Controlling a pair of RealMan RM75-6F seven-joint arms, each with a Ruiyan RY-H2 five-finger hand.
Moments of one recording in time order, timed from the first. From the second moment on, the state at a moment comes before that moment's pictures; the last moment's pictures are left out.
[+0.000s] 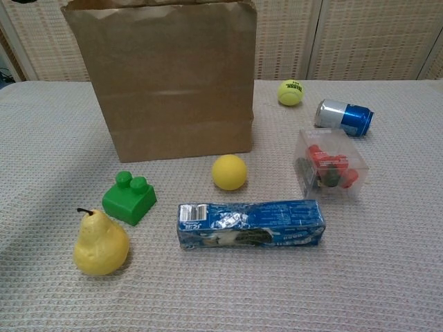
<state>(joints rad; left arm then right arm) -0.74 -1.19 -0.30 -1.72 1.10 1.34 0.77 0.08 -1.00 -0.12 -1.75 -1.69 1.42 0.40</state>
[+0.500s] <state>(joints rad) -0.50 -1.06 0.01 -1.54 1.59 1.45 0.40 0.07 -1.01 -0.12 -1.75 -1.67 1.41 0.36</state>
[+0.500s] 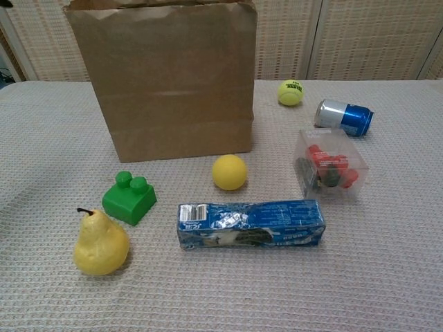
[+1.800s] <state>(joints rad) -0.55 -1.19 0.17 -1.70 1.83 1.02 0.29 0.07 -1.04 -0.11 -1.70 -1.74 1.48 0.45</state>
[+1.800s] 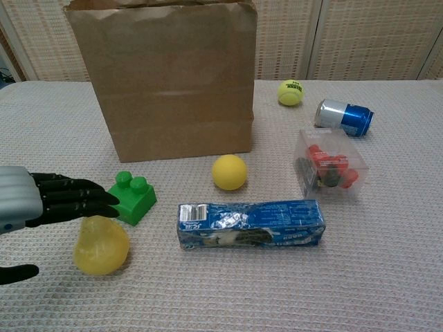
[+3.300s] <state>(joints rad) -0.44 -1.18 -0.28 -1.67 1.22 1.36 0.21 0.08 -1.03 -0.12 -1.72 -1.71 1.45 0.43</state>
